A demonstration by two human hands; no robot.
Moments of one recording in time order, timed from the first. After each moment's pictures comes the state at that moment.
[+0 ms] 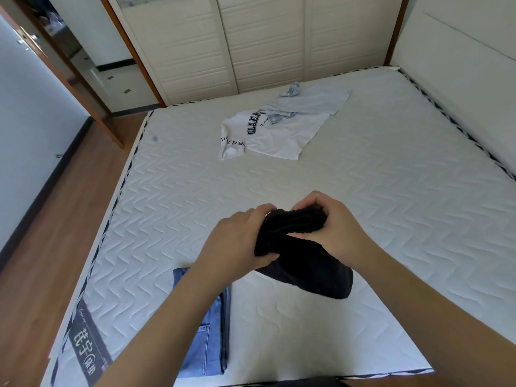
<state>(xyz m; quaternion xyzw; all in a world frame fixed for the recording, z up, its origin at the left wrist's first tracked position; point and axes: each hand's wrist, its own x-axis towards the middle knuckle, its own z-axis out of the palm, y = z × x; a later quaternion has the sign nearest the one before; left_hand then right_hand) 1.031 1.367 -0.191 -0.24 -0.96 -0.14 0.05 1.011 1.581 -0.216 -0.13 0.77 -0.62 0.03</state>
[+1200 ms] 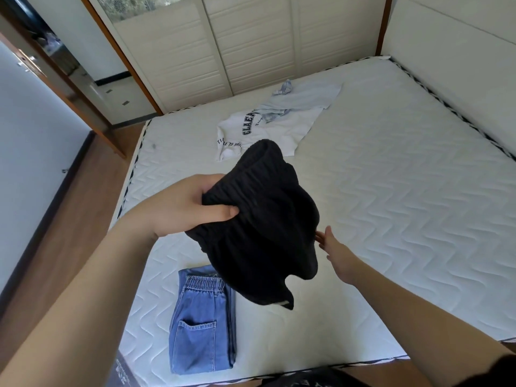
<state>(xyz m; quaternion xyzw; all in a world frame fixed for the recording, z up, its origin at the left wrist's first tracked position) 1.018 1.341 -0.084 -0.21 -0.85 -0.42 -0.25 1.020 1.616 -0.385 0.18 0.63 -0.70 0.26</state>
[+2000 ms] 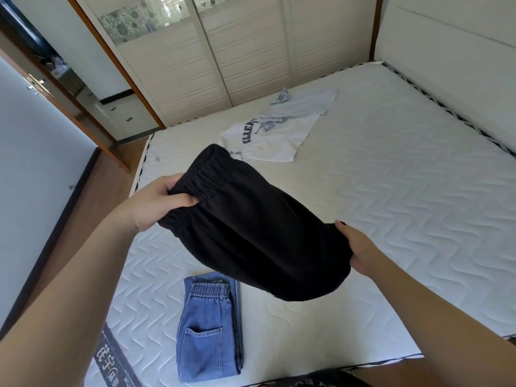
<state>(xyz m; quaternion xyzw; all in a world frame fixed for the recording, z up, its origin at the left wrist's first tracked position) 0.989 1.281 -0.106 -0.08 -0.84 -0.50 -0.20 1.023 1.657 -0.373 0.17 0.53 -0.81 0.22</state>
